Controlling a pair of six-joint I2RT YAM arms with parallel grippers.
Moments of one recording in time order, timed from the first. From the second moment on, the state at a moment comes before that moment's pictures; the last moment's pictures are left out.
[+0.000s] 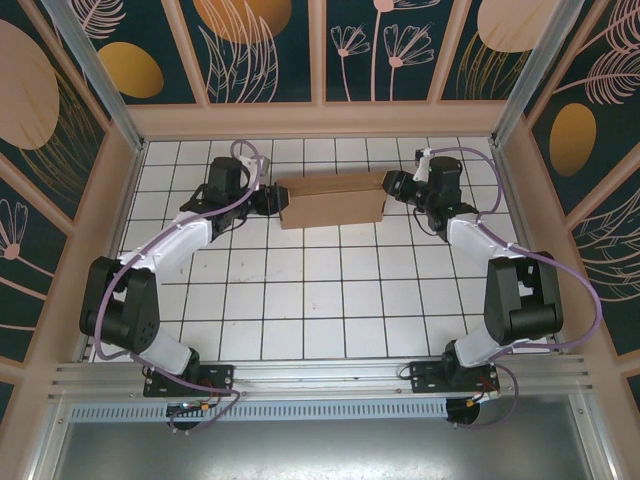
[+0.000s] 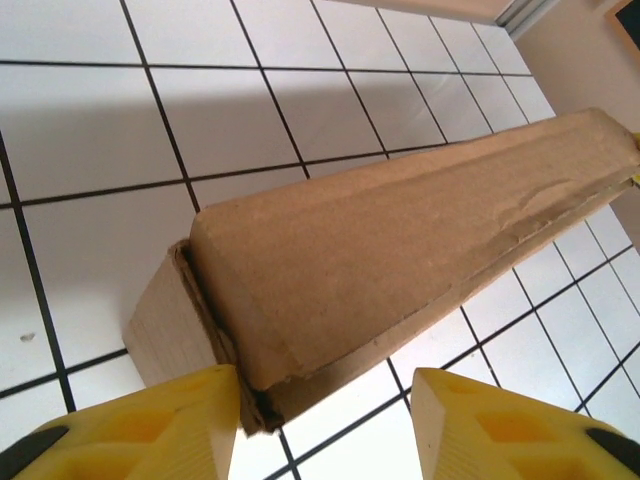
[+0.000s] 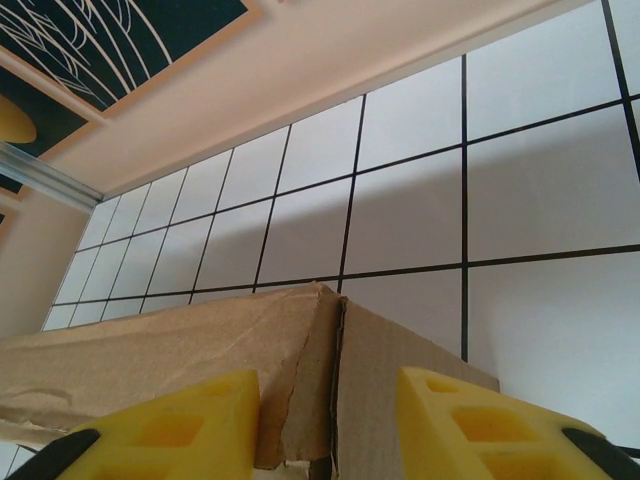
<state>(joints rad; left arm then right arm) -0.33 1.56 1.06 -0.14 0.41 -0.35 0.18 1.54 0.95 0.13 -0.36 0.50</state>
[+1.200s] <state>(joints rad) -0.24 1.59 0.90 0.16 0.52 -0.75 0.19 1.56 0.94 0.13 -0.31 0.52</state>
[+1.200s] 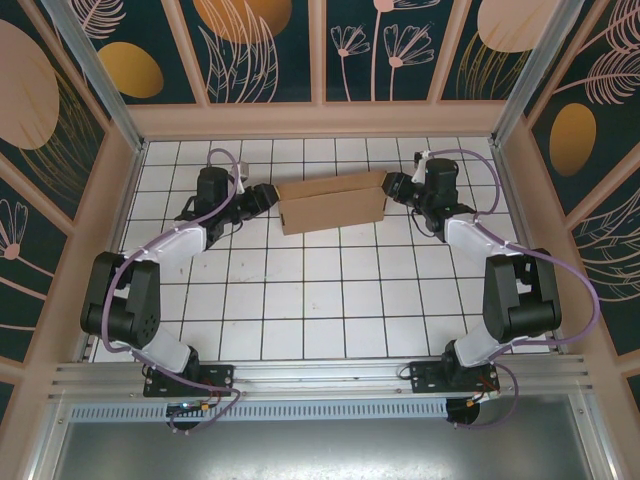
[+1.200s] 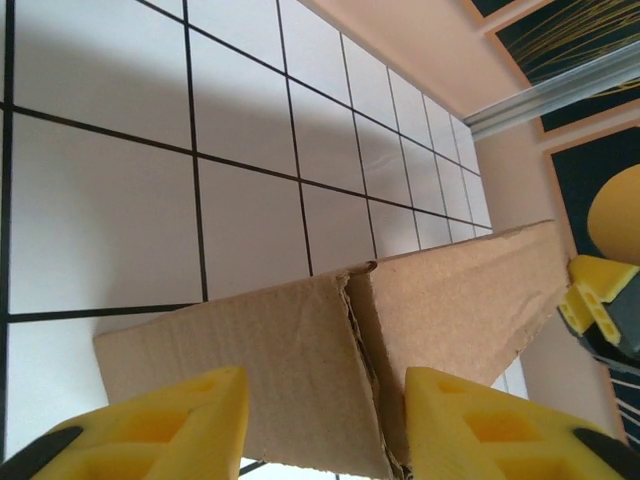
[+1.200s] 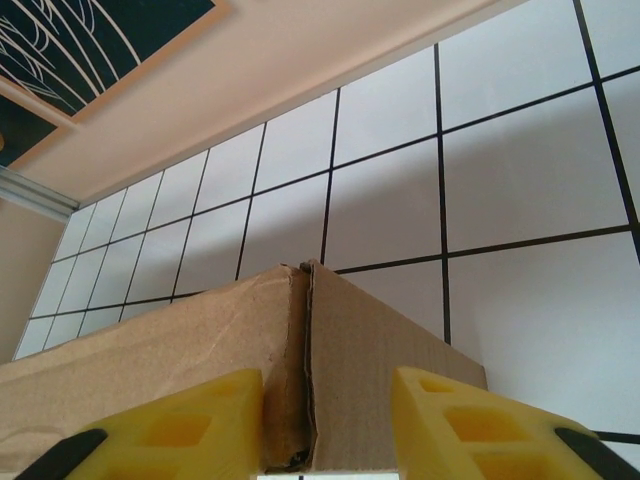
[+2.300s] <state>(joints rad) -0.23 1.74 1.04 0.25 0.50 -0.79 0.19 1.54 0.90 0.35 -0.48 0.57</state>
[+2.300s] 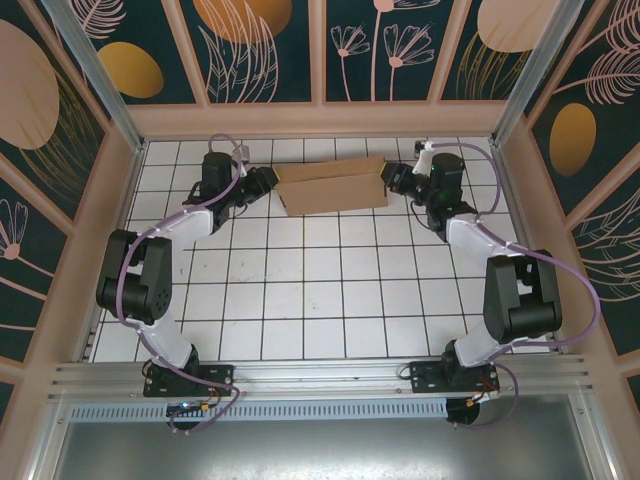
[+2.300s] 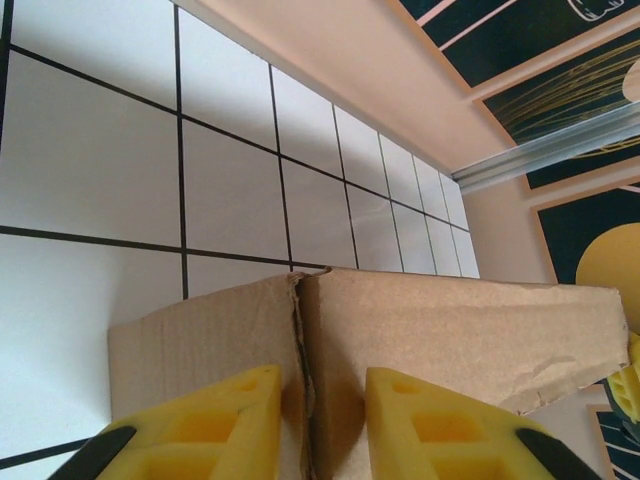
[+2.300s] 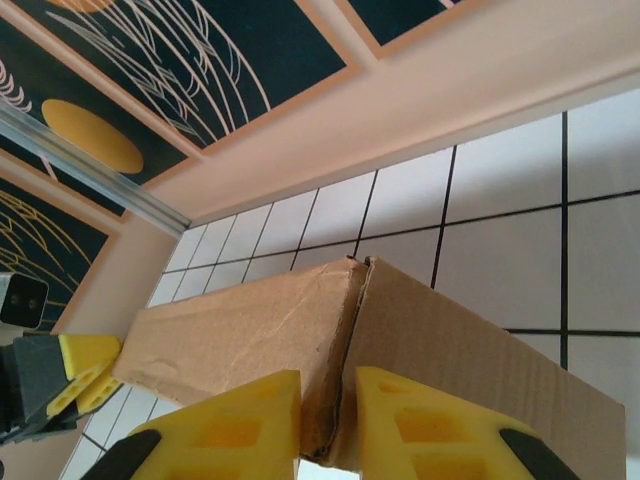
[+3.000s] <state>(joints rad) -0.39 1.39 0.56 0.26 0.30 -0.78 0.38 1.10 0.28 0.58 -0.19 0.50</state>
